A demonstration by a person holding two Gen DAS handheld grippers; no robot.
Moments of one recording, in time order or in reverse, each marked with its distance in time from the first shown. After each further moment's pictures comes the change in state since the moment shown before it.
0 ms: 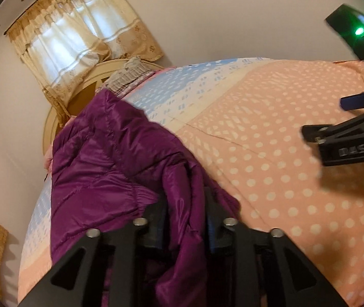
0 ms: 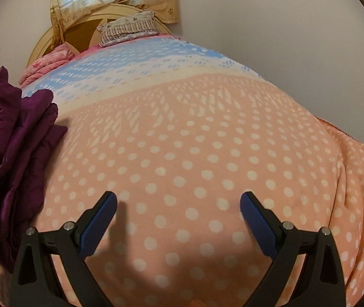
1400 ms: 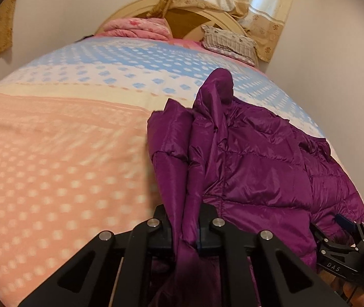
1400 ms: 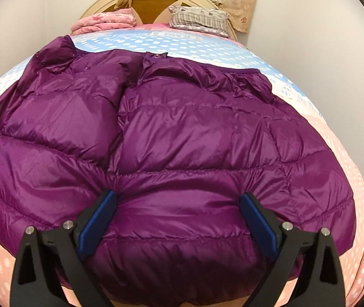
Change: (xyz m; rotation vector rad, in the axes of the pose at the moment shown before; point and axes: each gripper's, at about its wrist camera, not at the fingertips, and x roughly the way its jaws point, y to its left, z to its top) left arm -0.003 0.263 -0.171 -0.907 0.146 -0.065; right arm 0.017 0.233 -0.027 -0.362 0.025 0.058
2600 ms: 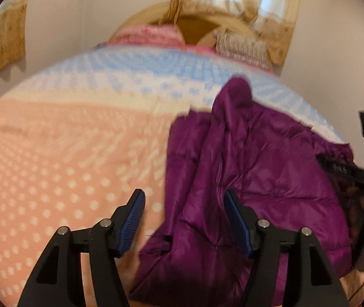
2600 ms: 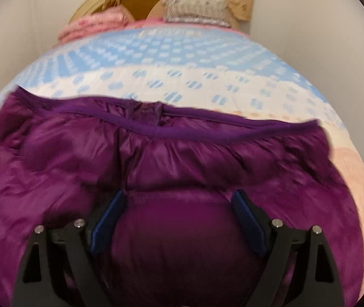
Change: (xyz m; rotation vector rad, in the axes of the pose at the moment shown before) left arm 0.017 -0.020 -0.004 0.010 -0.076 0.097; right arm 0.047 -0.057 0.086 0.103 0.000 0.068
